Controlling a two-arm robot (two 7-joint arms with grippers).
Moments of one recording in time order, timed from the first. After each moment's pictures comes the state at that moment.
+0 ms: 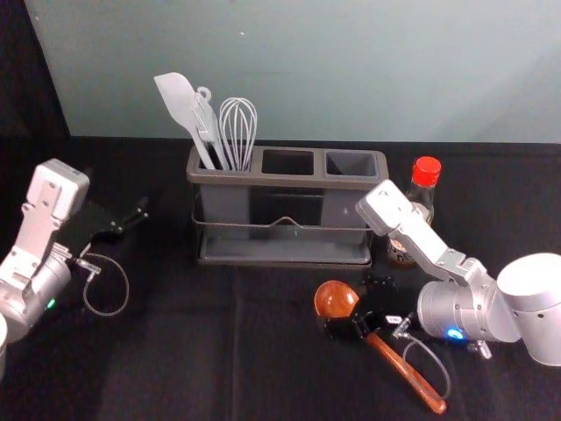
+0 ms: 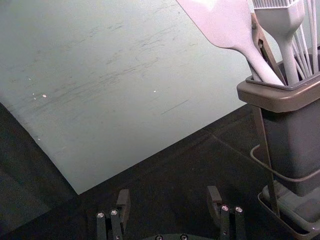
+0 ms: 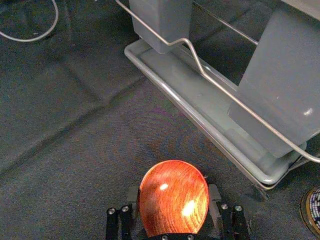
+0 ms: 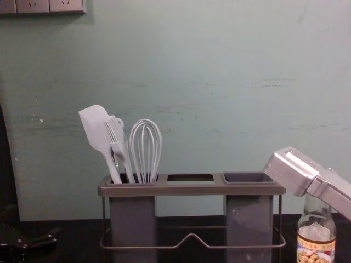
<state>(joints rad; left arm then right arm) -0.20 0.60 0.45 -1.41 -0.25 -0.12 0.03 0.34 0.54 -0.59 -1.61 0.30 0.67 0.46</state>
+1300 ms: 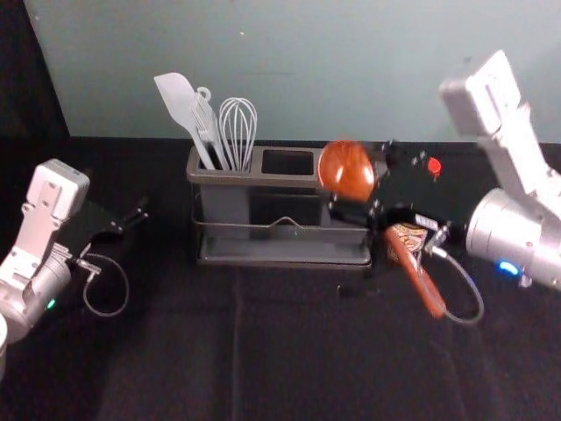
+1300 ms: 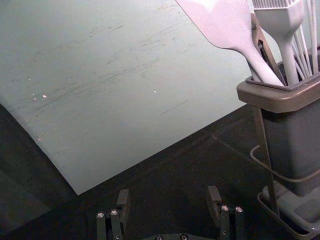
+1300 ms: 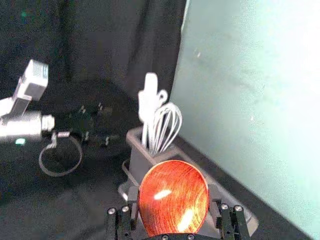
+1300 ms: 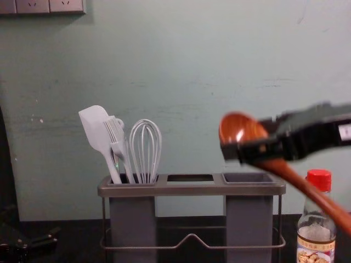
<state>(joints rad) -0.20 0.60 0.45 -1.41 -0.25 -0.12 0.03 0.22 0.59 -0.36 -2.01 0.31 0.50 0.37</state>
